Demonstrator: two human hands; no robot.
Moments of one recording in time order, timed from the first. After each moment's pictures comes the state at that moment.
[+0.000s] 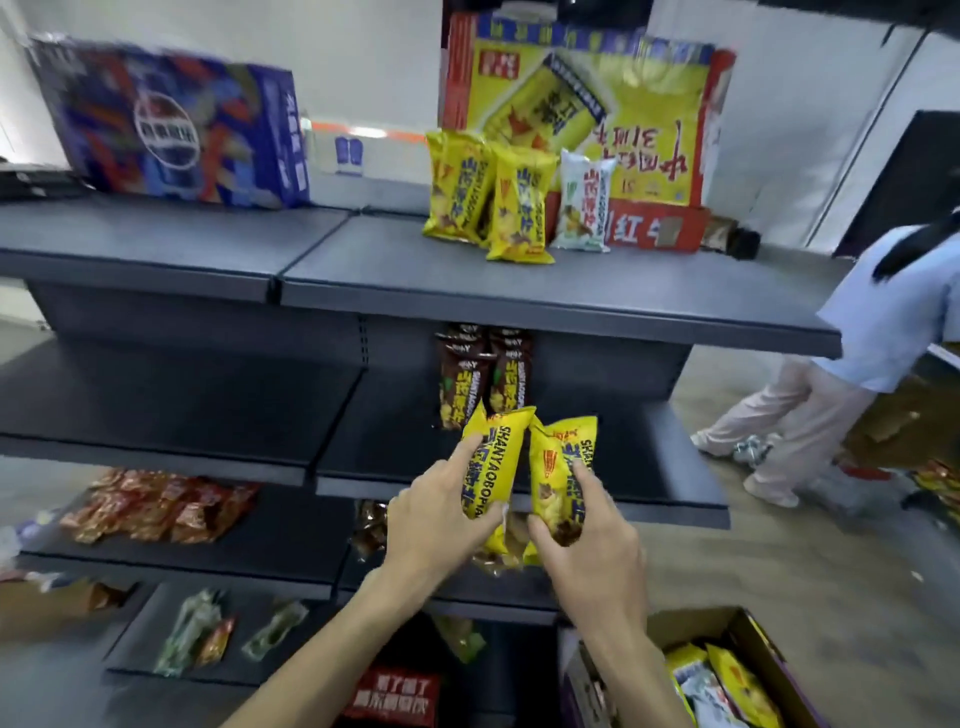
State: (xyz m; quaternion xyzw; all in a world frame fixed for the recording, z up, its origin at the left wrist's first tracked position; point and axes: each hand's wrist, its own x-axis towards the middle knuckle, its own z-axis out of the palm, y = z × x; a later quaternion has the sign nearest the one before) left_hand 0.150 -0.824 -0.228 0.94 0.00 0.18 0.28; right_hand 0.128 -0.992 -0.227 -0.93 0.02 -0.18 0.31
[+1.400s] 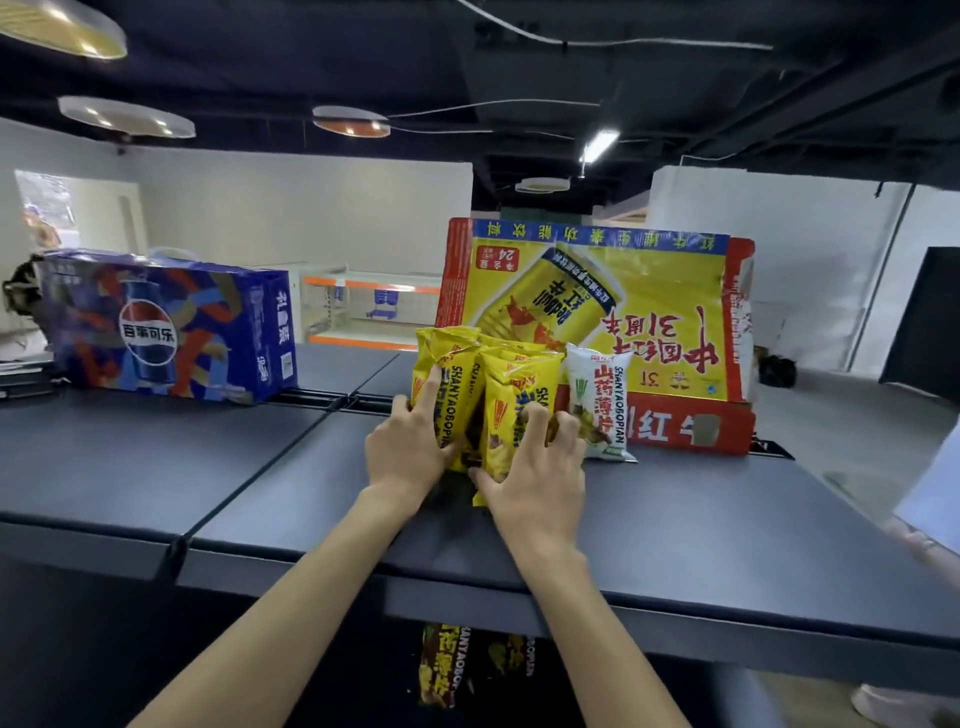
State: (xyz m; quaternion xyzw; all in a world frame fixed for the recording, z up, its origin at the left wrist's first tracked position) left_hand 0.478 -0.766 -0.052 0.92 0.11 0.35 0.13; right_hand 0.447 -0.913 -0.060 -0.90 -0.06 -0.37 0.24
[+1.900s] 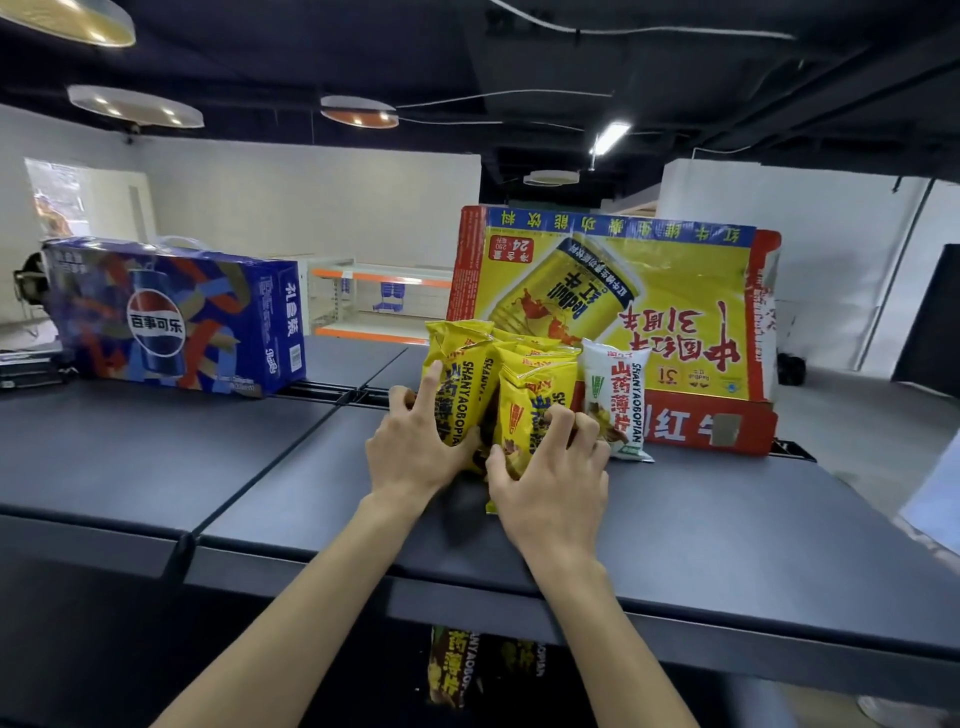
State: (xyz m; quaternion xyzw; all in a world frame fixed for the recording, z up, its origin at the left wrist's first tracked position) left_hand 0.467 -0.761 -0.054 0.90 0.11 0.36 0.21; right_hand 0.443 -0.909 -0.062 -0.88 -0.03 -0.39 0.26
